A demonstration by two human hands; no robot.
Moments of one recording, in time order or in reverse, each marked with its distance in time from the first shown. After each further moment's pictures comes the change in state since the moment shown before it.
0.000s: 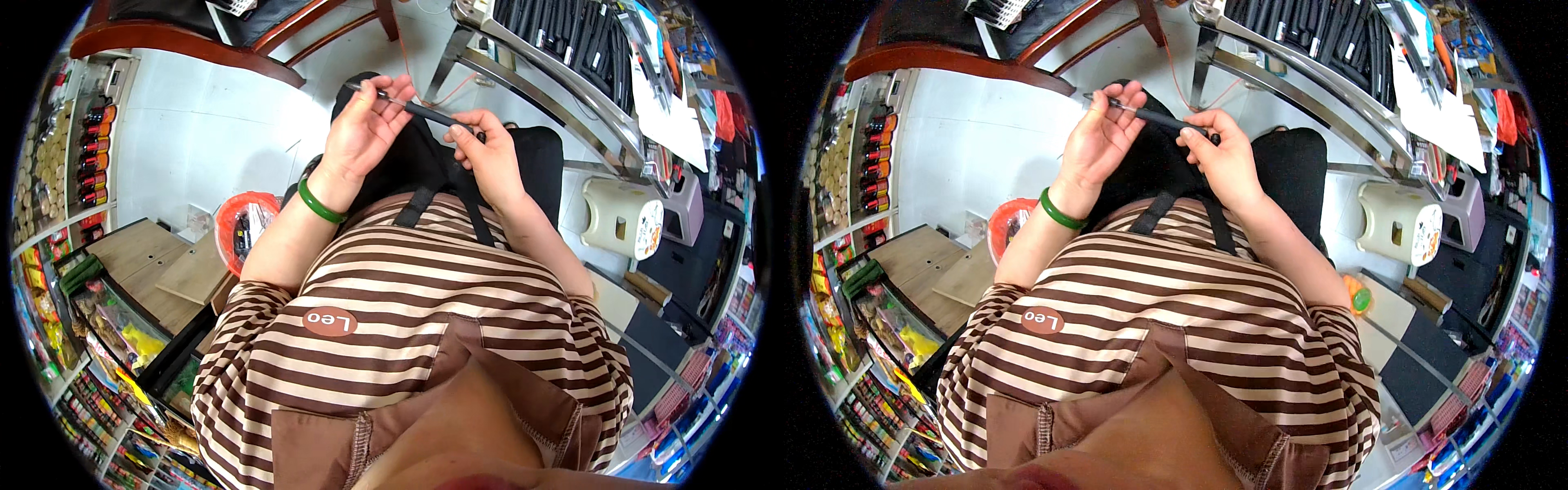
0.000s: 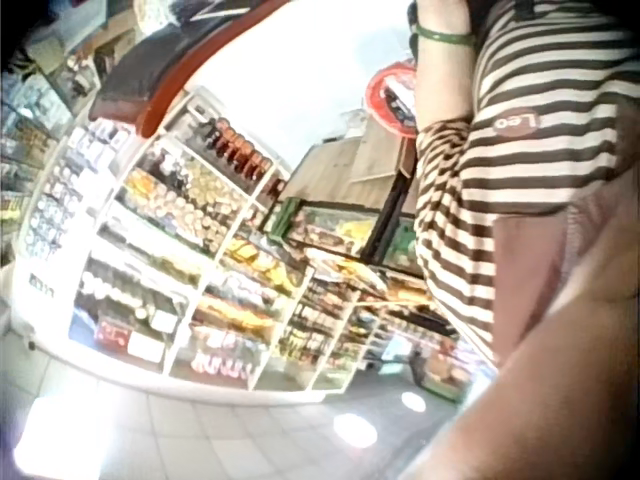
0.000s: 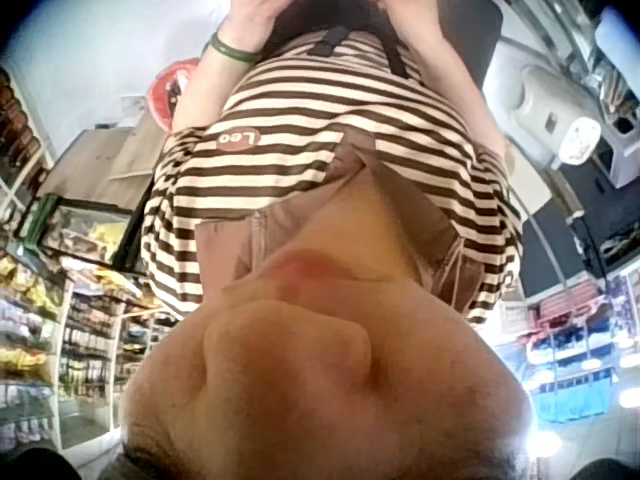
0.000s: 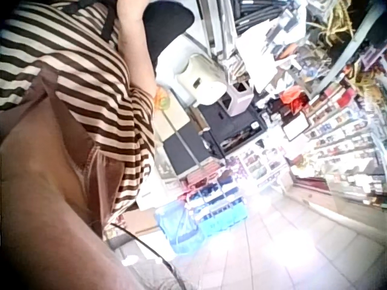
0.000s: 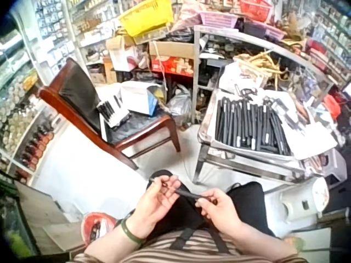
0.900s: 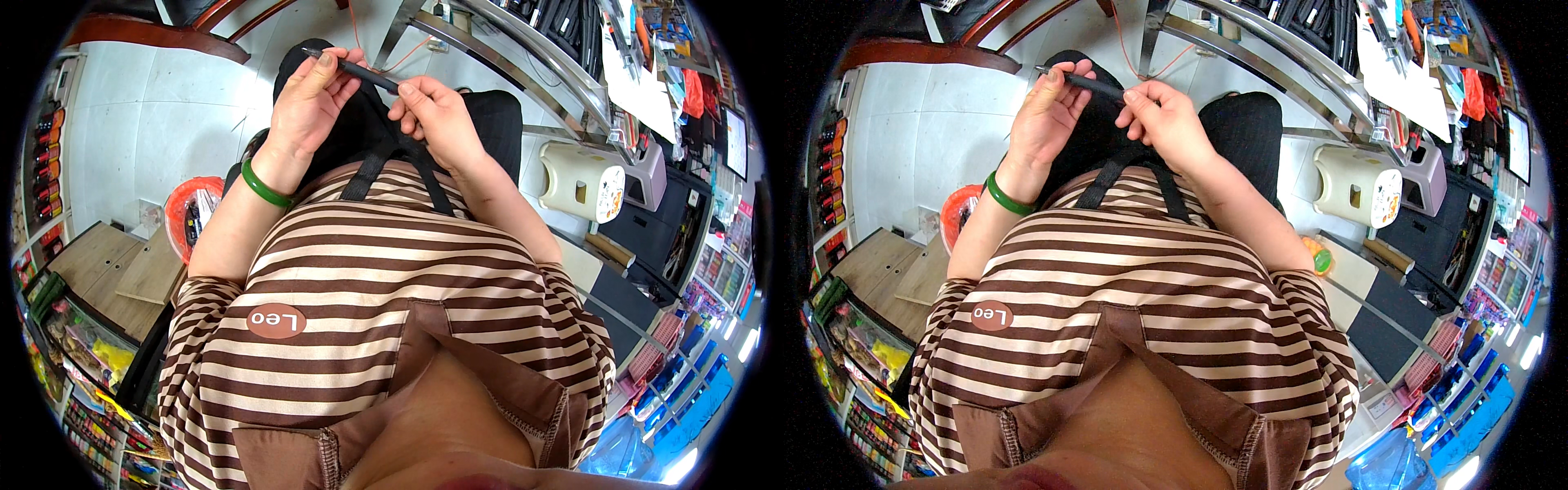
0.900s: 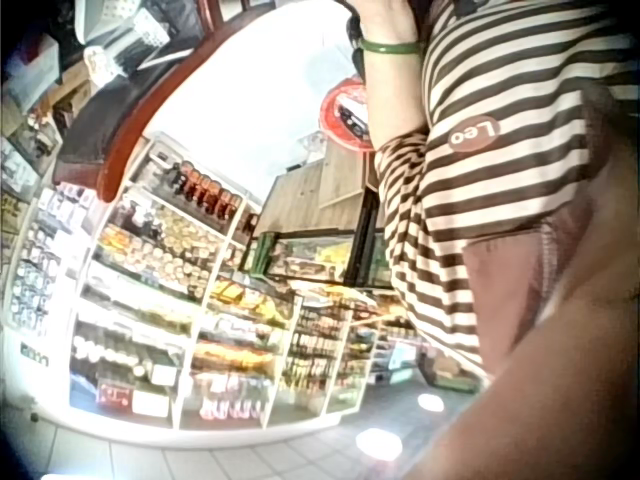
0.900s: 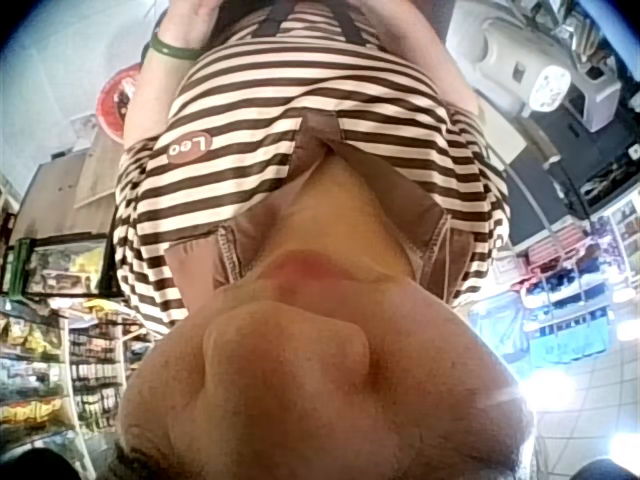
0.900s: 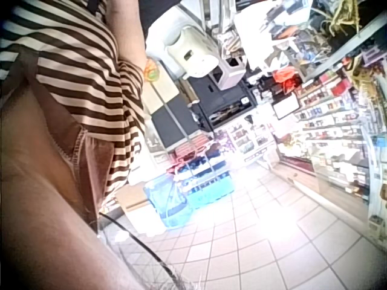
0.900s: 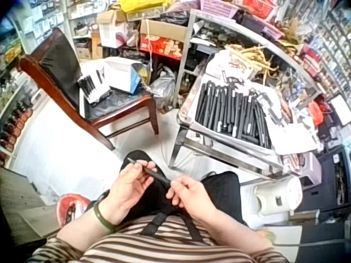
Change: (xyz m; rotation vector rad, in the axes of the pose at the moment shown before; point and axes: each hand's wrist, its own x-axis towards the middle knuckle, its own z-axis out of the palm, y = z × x) left_hand -0.006 -0.010 -0.004 0.243 0.038 0.024; right_hand 0.001 0.002 0.000 0.028 -0.104 0.119
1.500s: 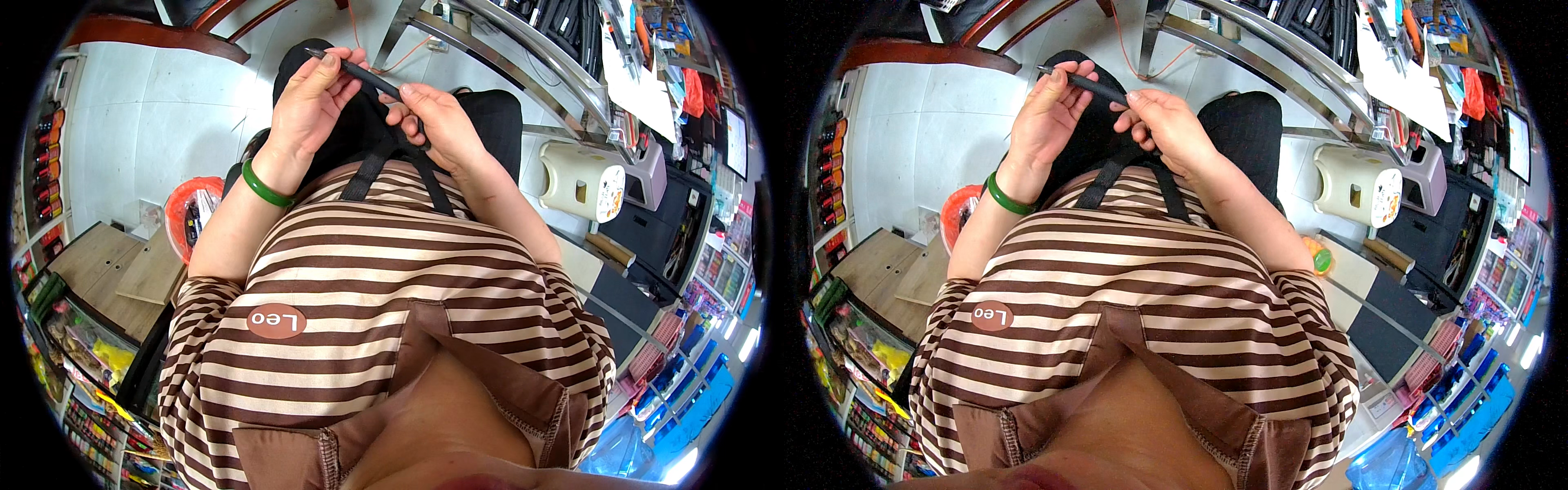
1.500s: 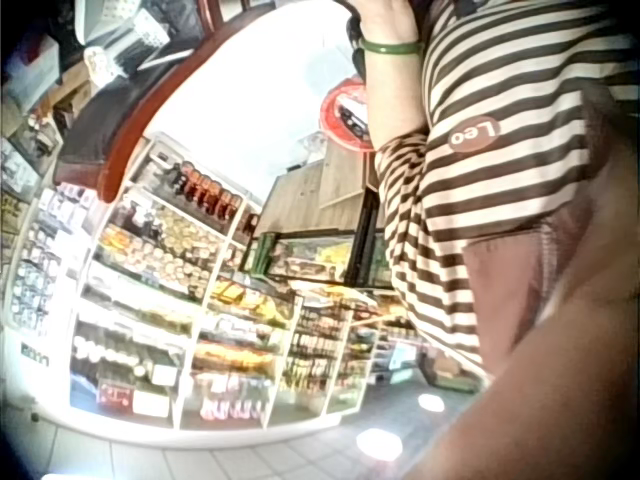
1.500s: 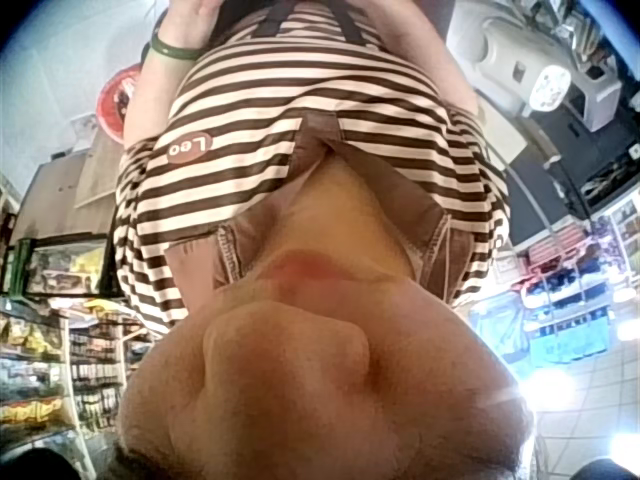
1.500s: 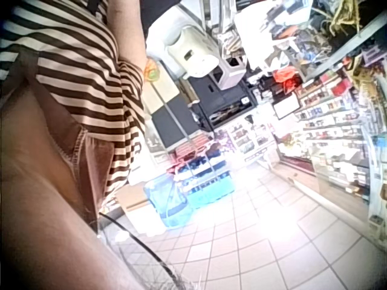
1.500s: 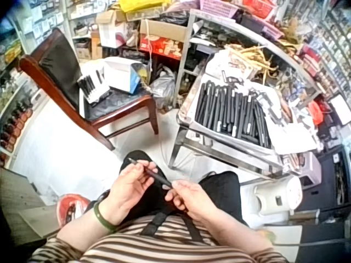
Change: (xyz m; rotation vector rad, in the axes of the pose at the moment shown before) left_hand 0.000 0.000 0.003 0.027 0.006 -0.028; right_hand 0.002 0.004 -0.009 0.182 -0.147 0.149
